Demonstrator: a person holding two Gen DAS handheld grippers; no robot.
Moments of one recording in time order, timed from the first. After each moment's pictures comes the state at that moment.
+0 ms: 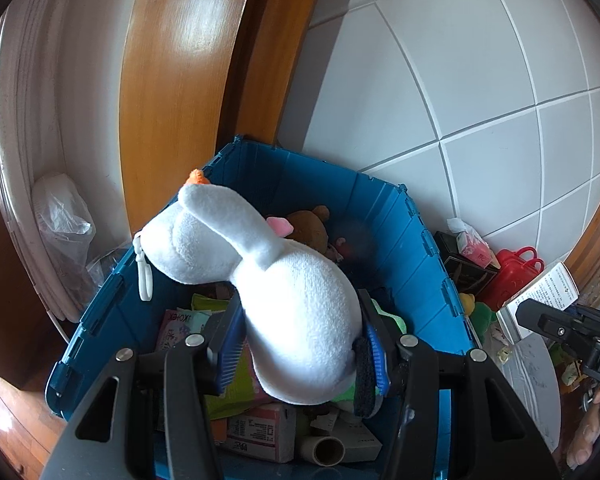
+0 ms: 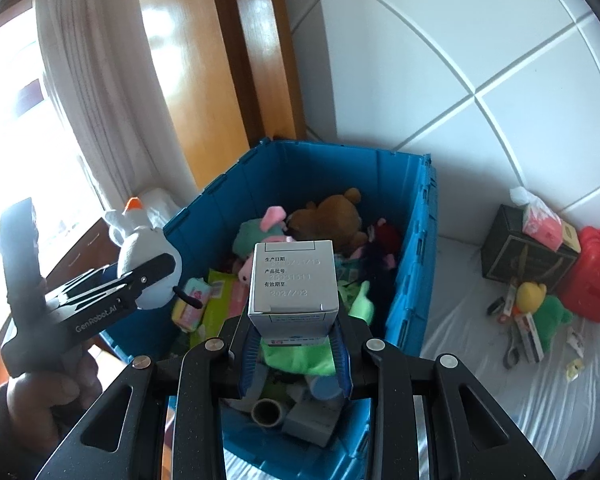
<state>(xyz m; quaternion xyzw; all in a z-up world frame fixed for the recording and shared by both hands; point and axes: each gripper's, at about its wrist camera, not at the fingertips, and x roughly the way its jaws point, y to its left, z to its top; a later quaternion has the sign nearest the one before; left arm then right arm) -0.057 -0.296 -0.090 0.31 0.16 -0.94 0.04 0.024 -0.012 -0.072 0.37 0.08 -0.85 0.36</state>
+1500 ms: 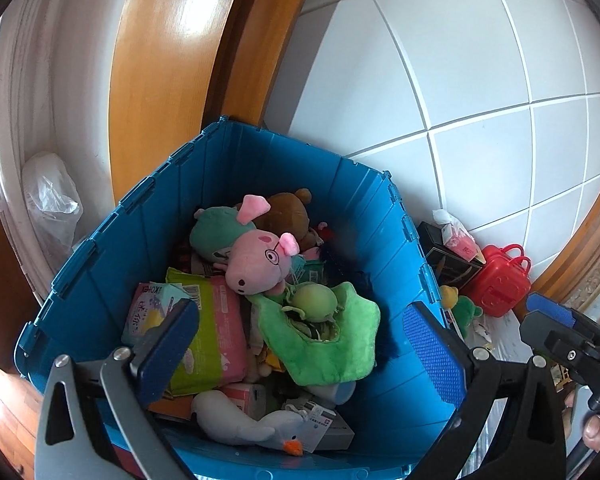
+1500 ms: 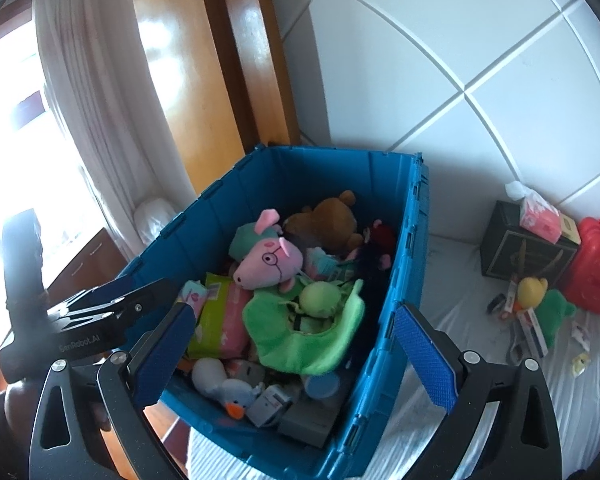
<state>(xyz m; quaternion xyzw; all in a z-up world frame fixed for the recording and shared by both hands) -0.057 -0.264 -0.093 0.33 0.18 -0.93 0.01 0.024 0.015 -0.076 0.36 0.05 -0.86 0.36</state>
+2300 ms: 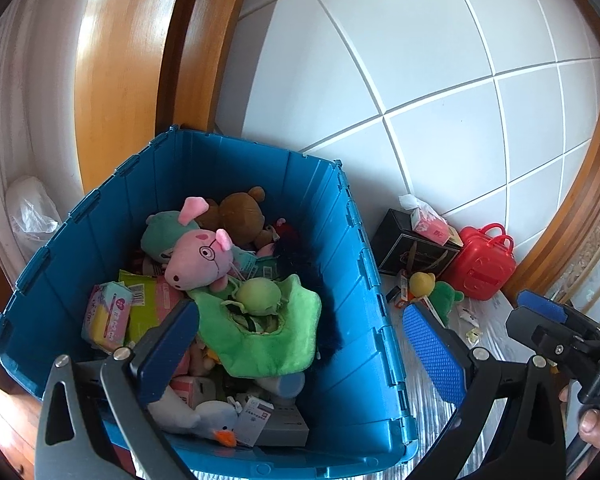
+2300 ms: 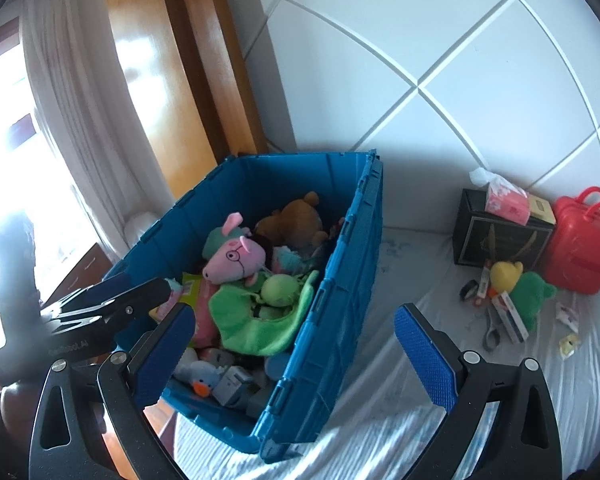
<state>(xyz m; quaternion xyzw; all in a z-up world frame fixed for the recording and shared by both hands) -0.056 -0.178 -0.077 0.32 0.14 -0.94 -0.02 0.015 0.099 -0.074 0.35 0.02 -0.87 0.33</state>
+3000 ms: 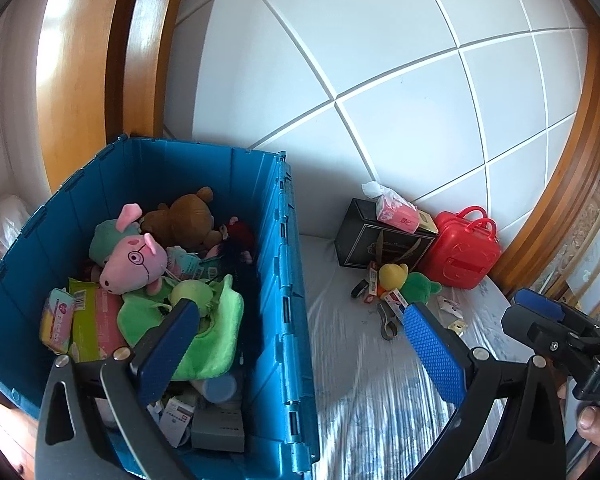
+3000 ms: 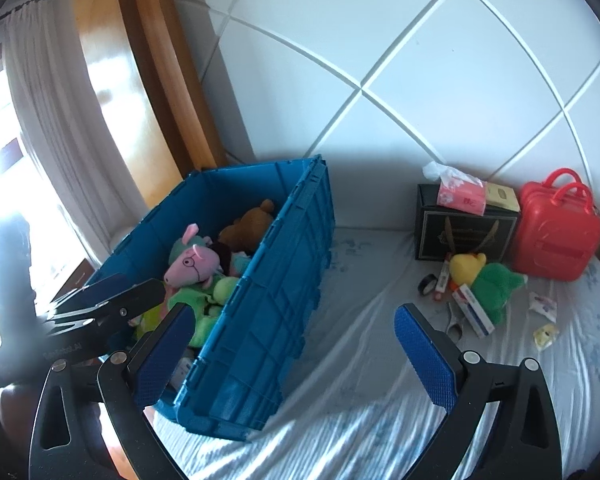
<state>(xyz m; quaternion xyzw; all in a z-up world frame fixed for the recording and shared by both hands) -0.080 -0.076 -0.067 0.33 0.12 -0.94 -0.04 -0.019 0.197 -0.070 0.35 0.00 -0.88 0.31</state>
